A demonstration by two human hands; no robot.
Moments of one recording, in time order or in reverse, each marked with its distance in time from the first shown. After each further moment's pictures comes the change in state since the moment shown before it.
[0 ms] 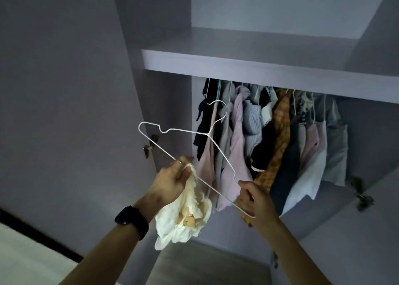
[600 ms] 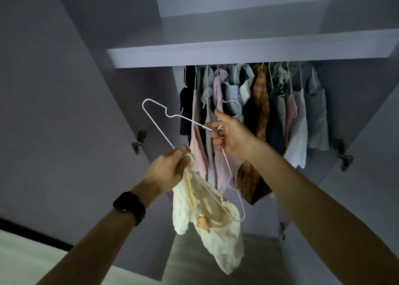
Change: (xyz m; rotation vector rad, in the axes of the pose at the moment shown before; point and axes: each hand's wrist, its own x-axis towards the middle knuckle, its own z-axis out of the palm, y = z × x) left_hand -0.015 0.054 0.020 0.270 -0.065 0.269; right_hand 0.022 -0.105 0.020 0.017 -0.145 0.192
